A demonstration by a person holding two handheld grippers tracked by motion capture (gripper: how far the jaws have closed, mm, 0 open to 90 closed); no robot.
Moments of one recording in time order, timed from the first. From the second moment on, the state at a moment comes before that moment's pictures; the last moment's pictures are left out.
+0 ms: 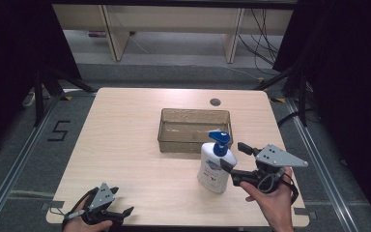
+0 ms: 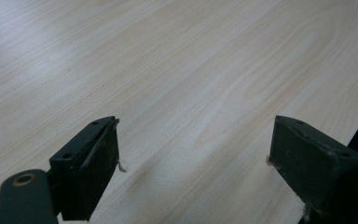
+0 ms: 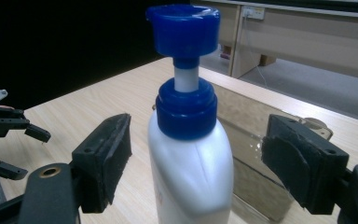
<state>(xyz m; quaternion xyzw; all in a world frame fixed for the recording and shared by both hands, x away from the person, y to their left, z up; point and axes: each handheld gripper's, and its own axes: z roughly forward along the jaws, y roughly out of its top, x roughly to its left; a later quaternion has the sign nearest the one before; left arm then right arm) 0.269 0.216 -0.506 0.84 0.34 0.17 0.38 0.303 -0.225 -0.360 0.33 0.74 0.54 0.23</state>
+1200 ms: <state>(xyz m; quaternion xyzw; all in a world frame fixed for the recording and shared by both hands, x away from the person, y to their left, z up) 0.269 0.216 -0.506 0.84 0.34 0.17 0.39 0.331 -0.207 -0.352 0.29 0.74 0.56 0.22</state>
